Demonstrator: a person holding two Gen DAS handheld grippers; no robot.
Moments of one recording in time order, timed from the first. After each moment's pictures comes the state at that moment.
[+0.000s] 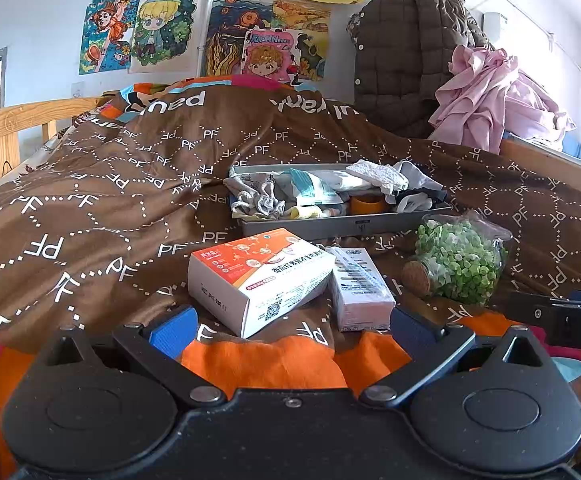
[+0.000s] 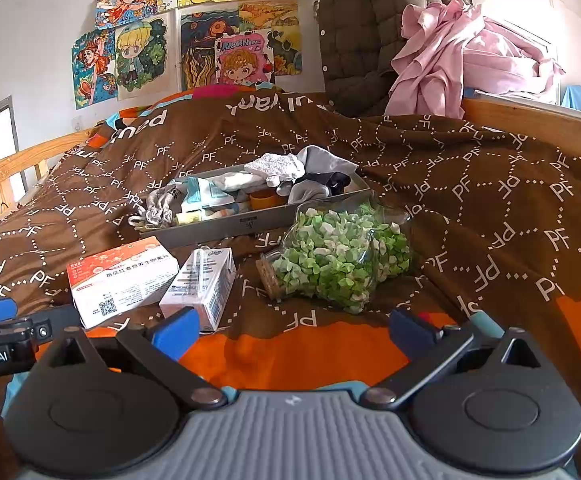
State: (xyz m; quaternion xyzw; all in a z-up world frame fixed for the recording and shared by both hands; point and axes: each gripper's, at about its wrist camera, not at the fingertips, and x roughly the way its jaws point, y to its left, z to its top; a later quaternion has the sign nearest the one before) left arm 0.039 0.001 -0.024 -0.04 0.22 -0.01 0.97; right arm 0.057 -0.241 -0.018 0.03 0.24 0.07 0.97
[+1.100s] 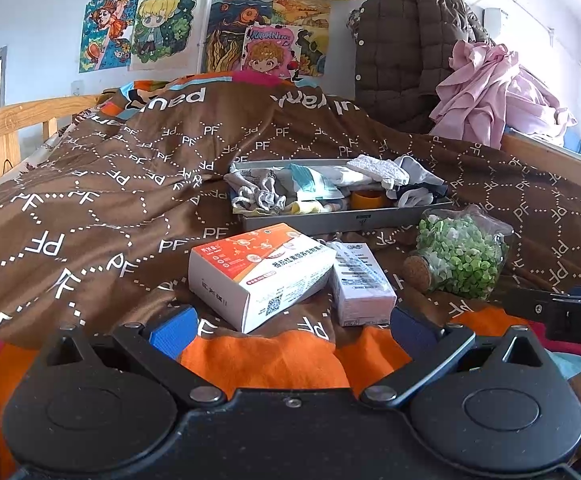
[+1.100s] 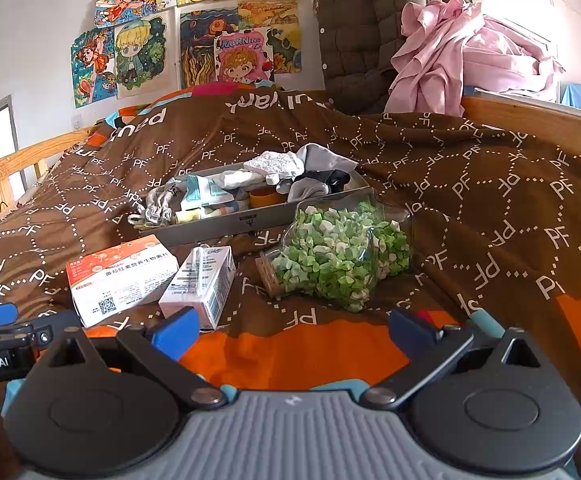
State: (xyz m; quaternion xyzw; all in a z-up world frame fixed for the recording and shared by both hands) left arm 0.038 0.000 -0.027 -0.04 0.23 -0.01 0.97; right arm 0.057 -0.241 -0.018 0.03 0.24 0.07 0.97
